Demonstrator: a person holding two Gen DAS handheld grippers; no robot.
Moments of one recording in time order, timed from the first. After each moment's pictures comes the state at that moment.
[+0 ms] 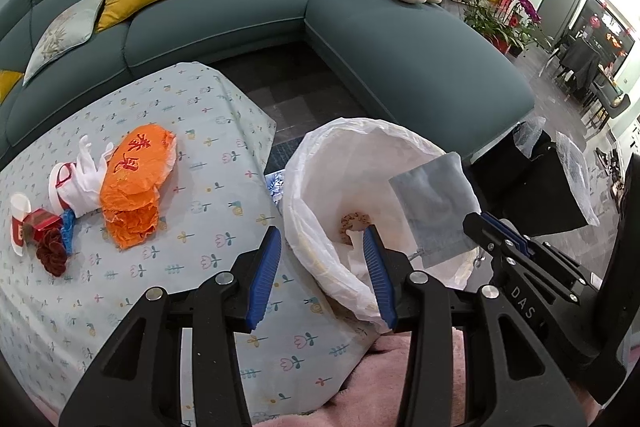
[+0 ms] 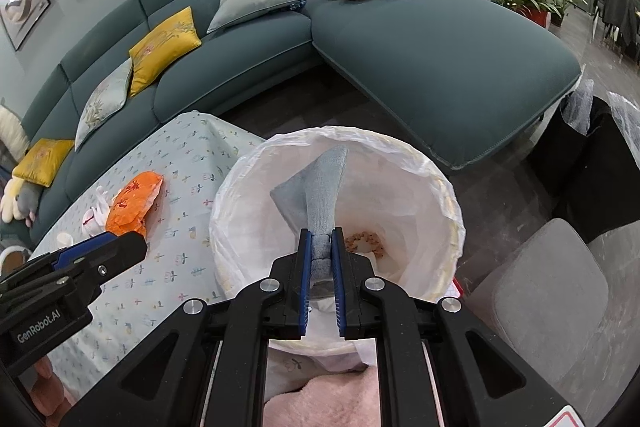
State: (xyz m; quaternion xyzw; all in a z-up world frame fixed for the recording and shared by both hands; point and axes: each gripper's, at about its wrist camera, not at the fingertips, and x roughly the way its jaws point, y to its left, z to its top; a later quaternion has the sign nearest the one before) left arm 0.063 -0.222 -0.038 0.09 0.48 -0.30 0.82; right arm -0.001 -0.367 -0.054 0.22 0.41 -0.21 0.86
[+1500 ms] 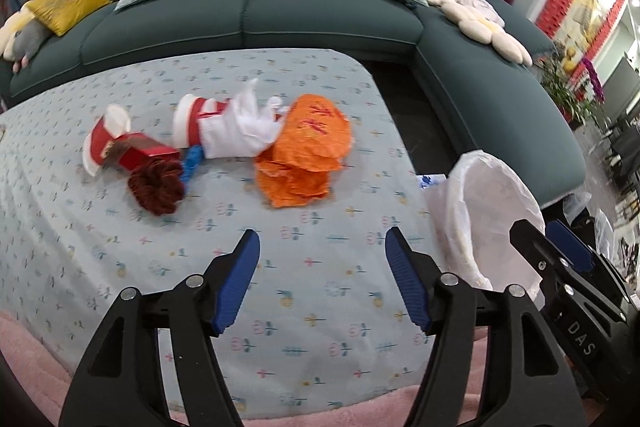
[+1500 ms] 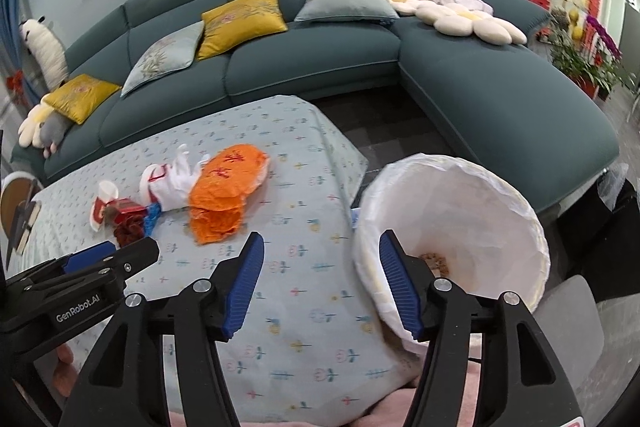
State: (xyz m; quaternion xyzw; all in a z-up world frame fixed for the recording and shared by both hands) left arm 0.100 -0.043 -0.037 0.00 0.49 -0.16 0.86; right arm 0.054 -0.222 -0.013 0.12 0.41 -0.13 0.89
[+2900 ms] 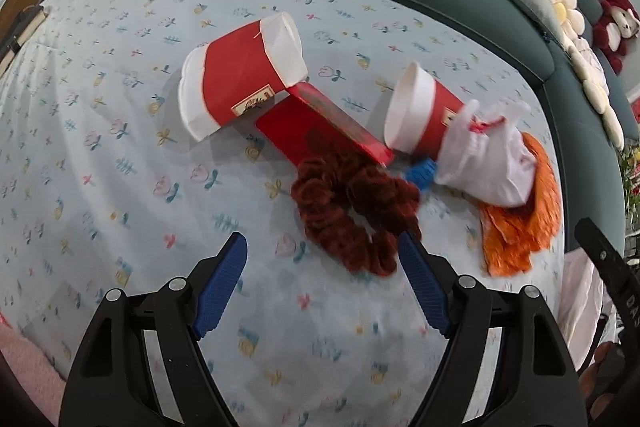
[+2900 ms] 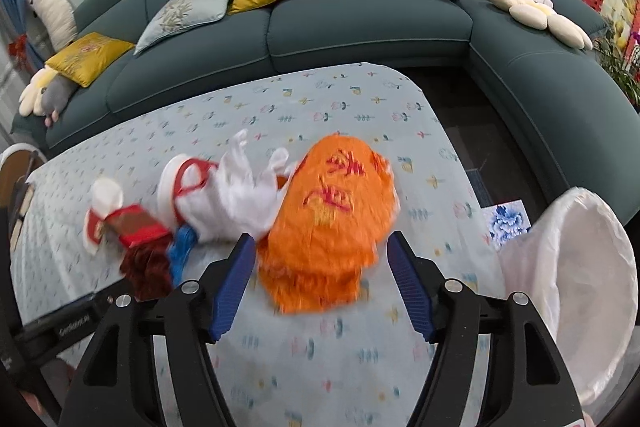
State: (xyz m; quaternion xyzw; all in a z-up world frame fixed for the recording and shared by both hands) left arm 0.230 0.120 -0.138 -0.11 0.57 -0.01 0.81; right arm 0.223 -0.127 -0.084 0.10 0.47 -0.09 0.87
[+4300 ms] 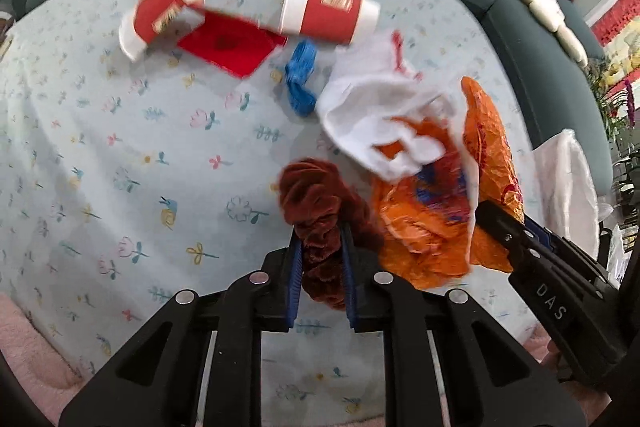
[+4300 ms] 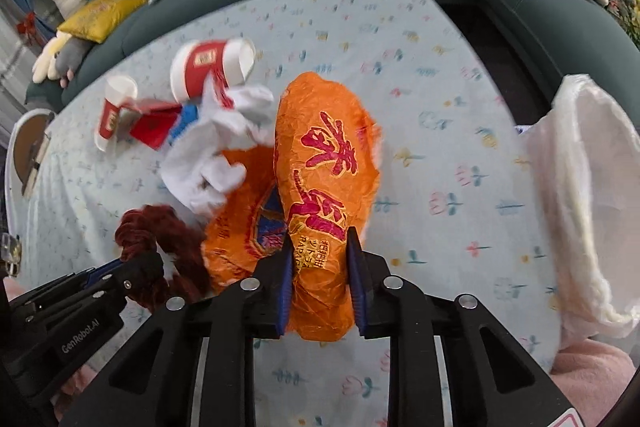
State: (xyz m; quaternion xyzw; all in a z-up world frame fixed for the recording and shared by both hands) left arm 0.133 0.055 -0.131 -0.04 0.58 -0.11 0.80; right arm 0.127 -0.116 -0.114 0.13 0.54 -0.04 0.83
